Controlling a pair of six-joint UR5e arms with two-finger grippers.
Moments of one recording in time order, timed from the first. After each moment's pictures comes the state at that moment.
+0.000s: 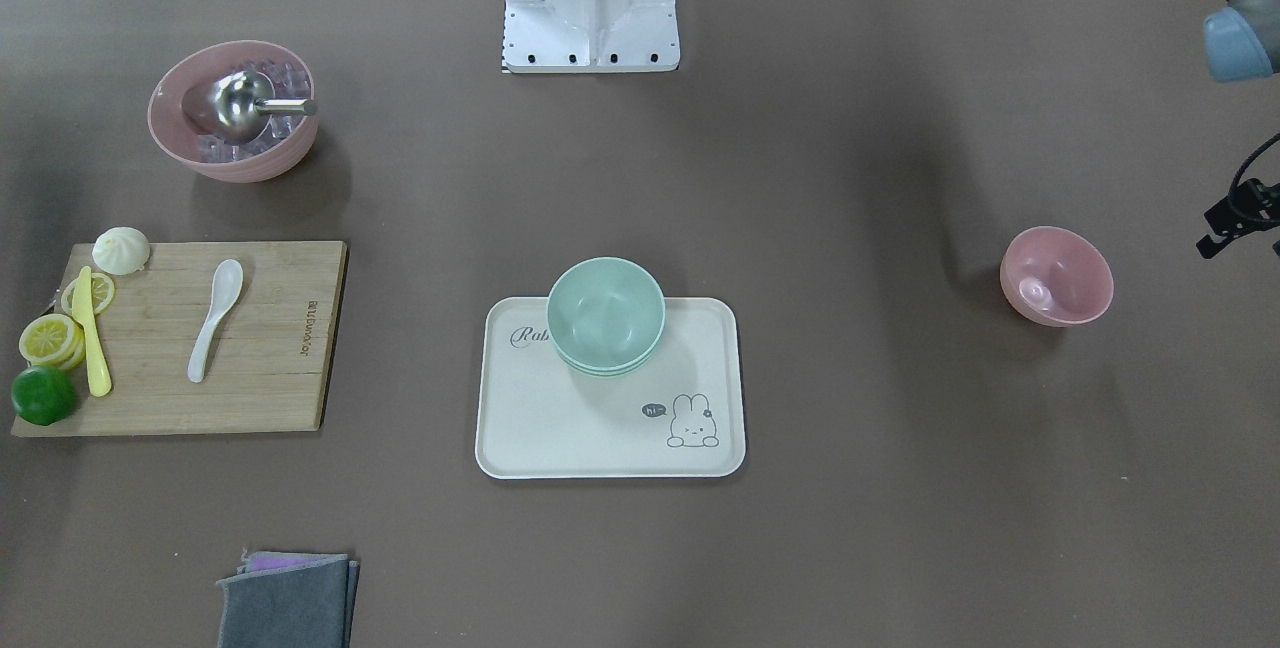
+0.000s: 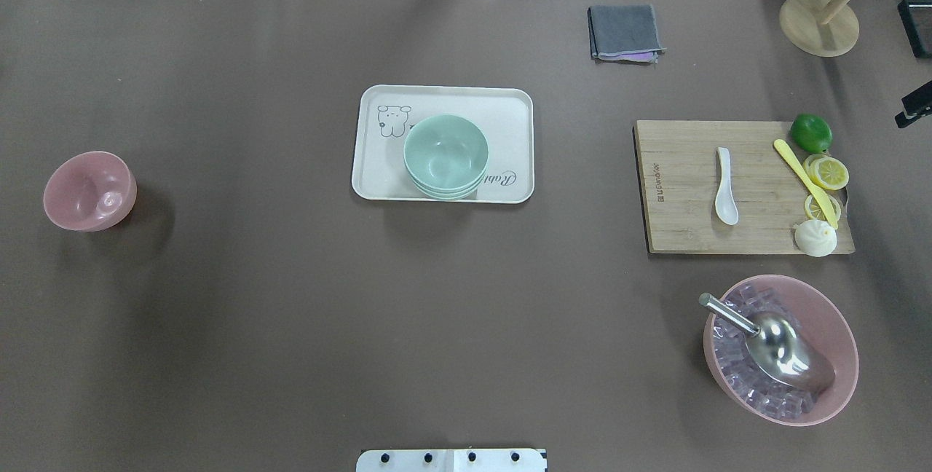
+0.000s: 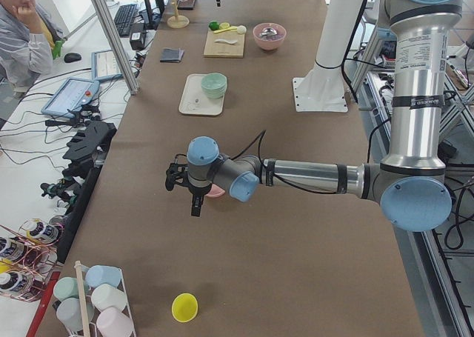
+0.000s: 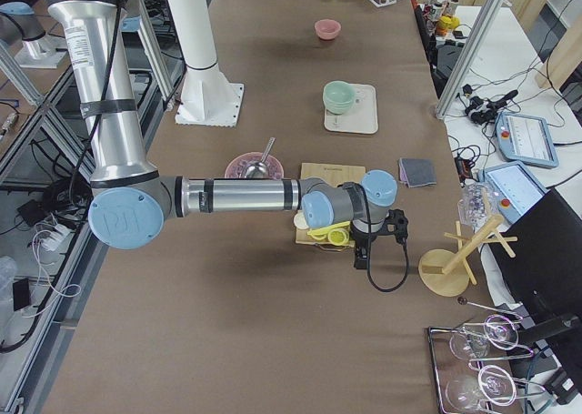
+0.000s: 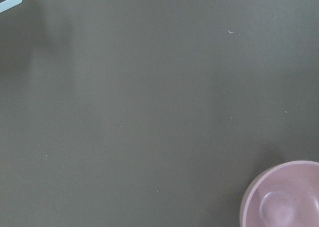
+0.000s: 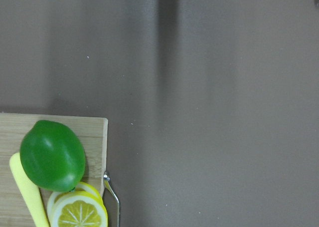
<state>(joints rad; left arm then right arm) -1.32 -1.54 -1.62 -2.05 -2.29 -0.47 1.36 -1.41 1.44 -1.38 2.31 0.26</state>
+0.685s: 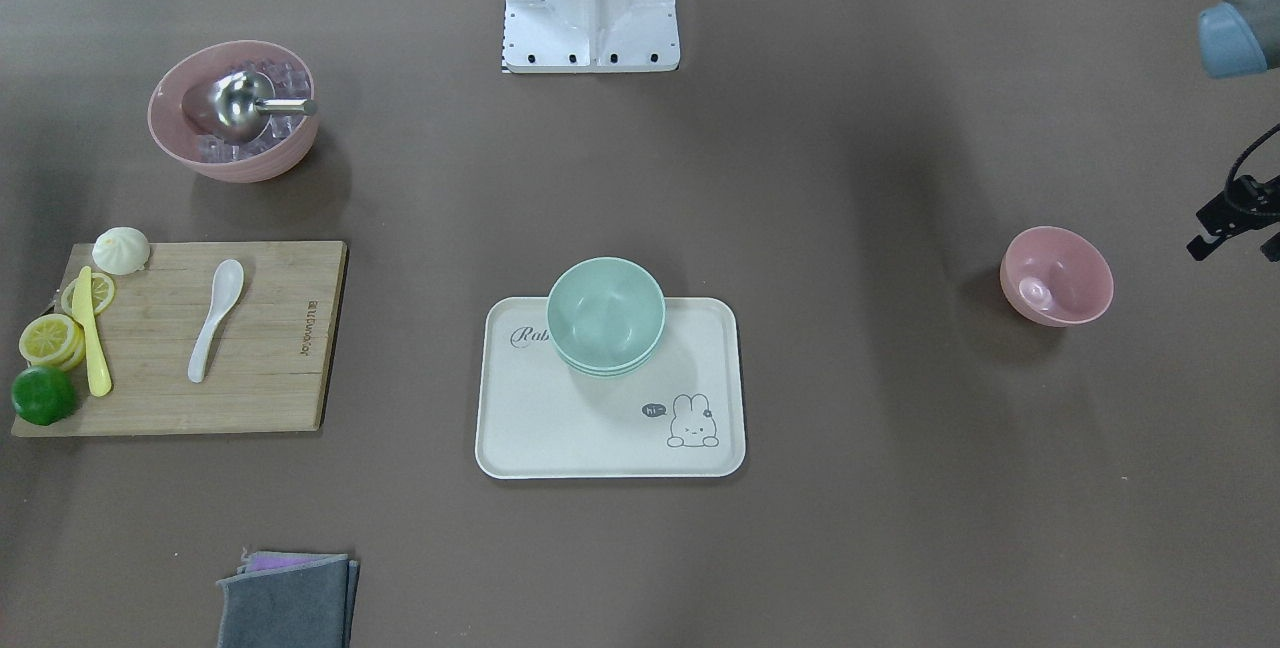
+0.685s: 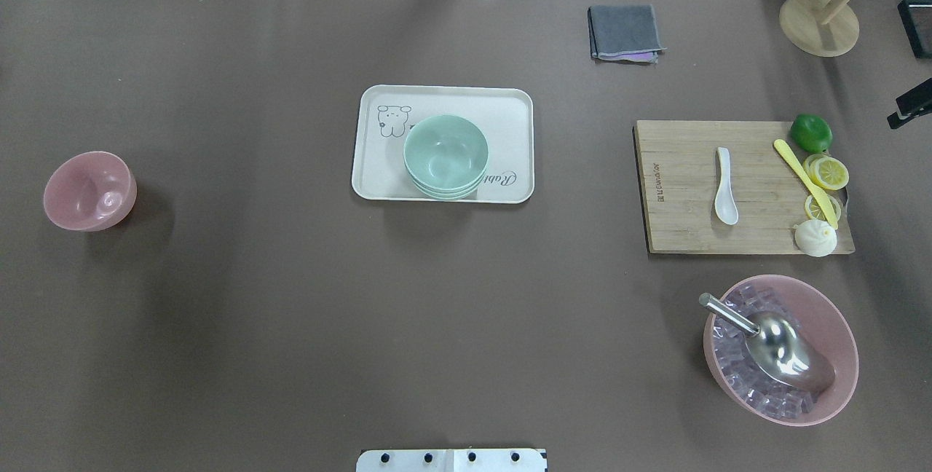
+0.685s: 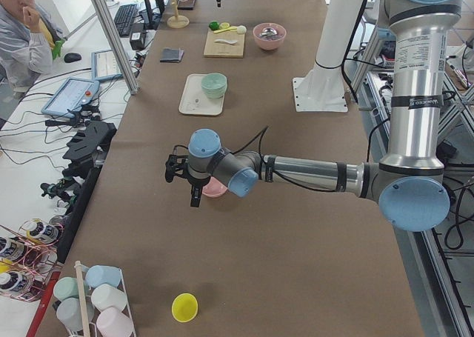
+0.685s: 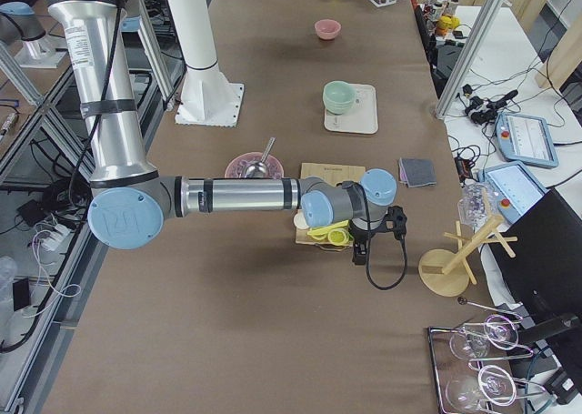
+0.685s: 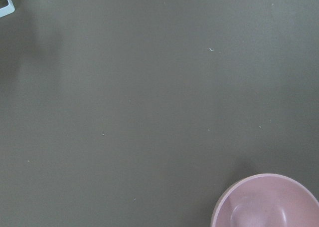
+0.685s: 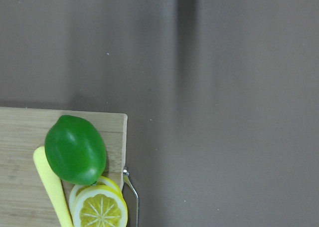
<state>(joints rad) -1.31 -1.55 -1.64 -2.11 -2.30 -0.58 1.35 -1.42 1.44 -1.35 2.35 0.27</state>
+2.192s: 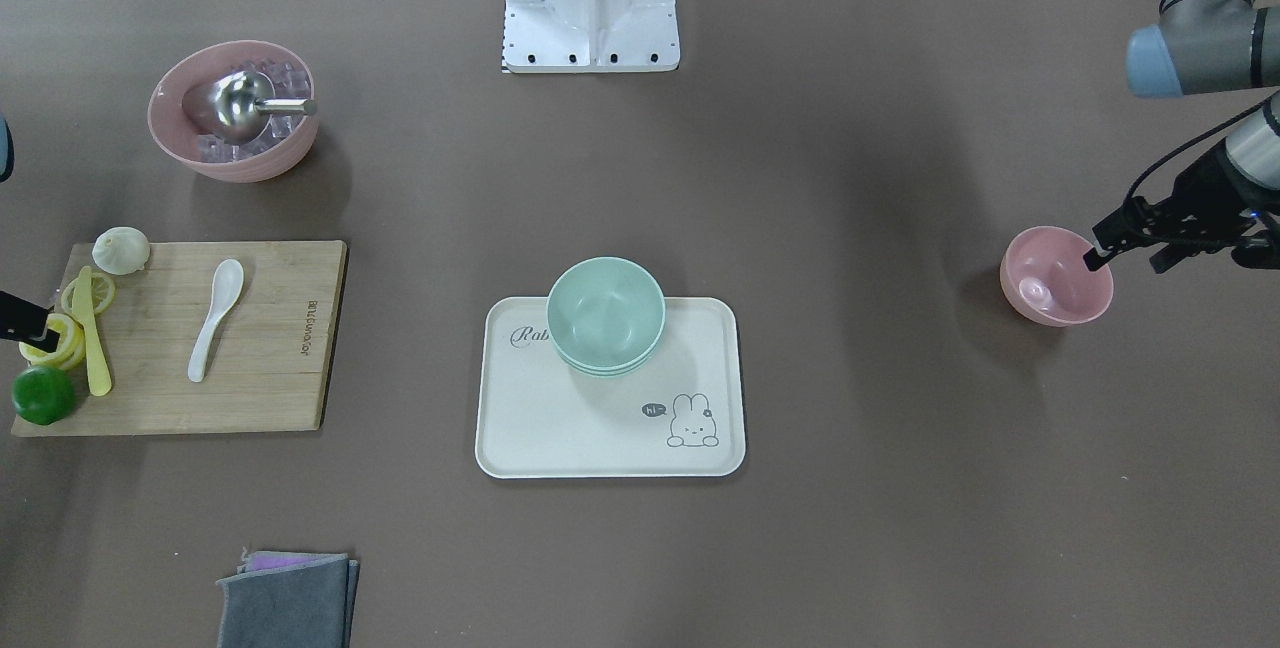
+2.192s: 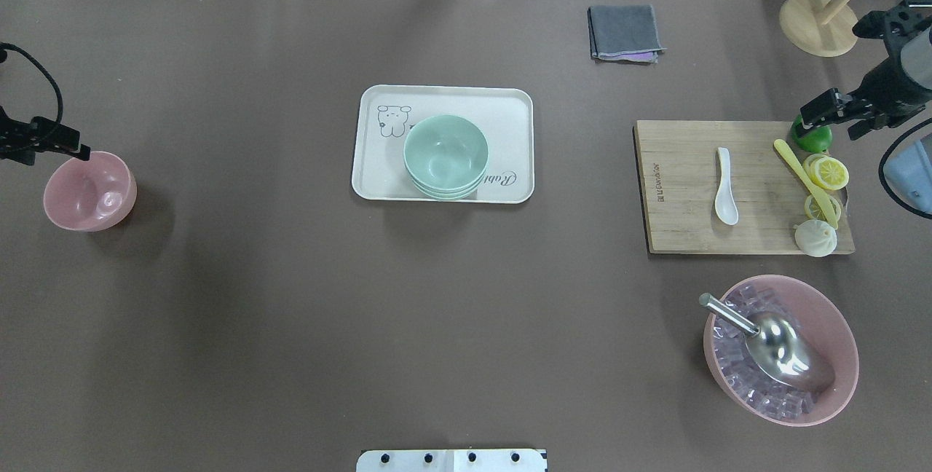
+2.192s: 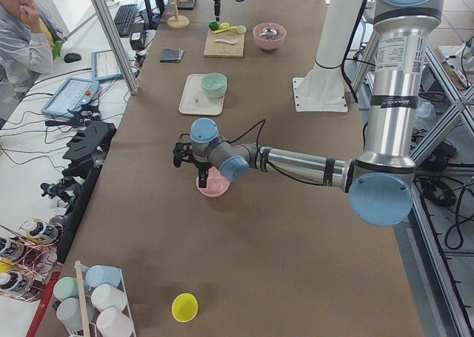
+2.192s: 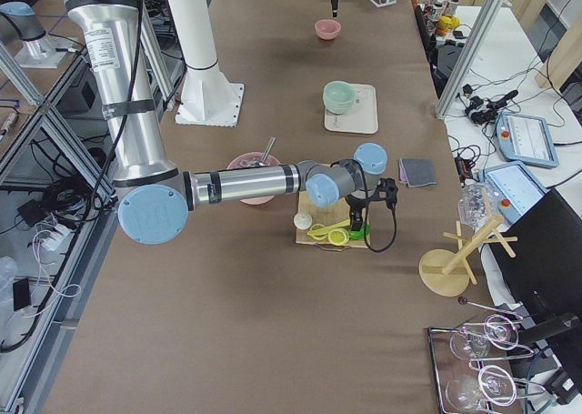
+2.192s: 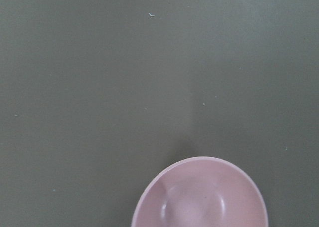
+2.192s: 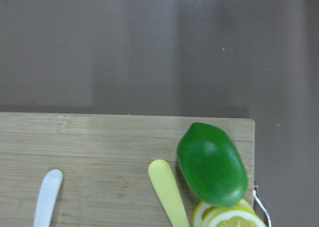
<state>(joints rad) -1.10 -1.62 -1.62 -2.13 -2.24 -0.80 1.17 -1.37 1.49 -1.25 2.34 0.59</state>
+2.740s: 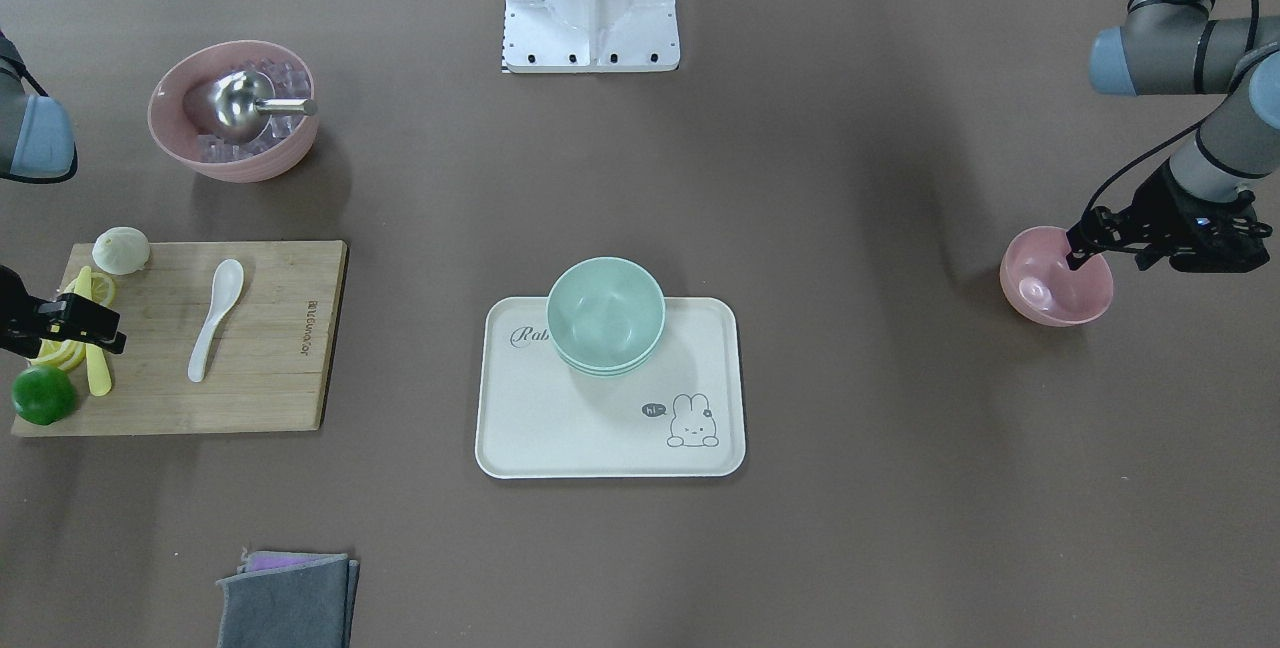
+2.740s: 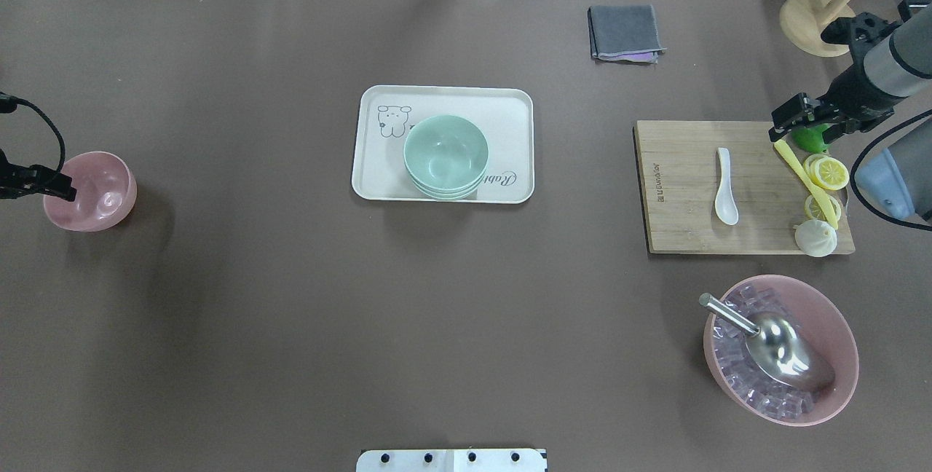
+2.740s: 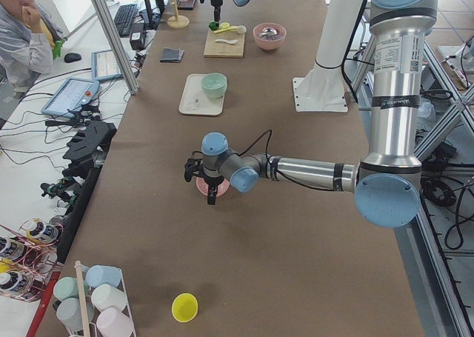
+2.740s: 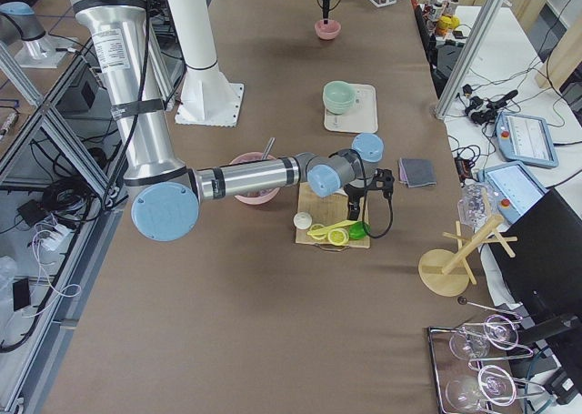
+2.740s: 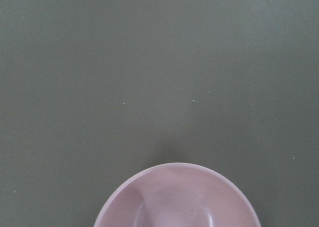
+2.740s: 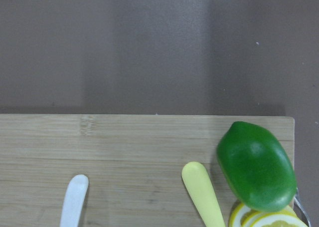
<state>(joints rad) -1.05 -1.55 -1.57 -2.13 -2.16 -0.68 1.12 -1.35 1.50 -1.25 2.30 0.65</state>
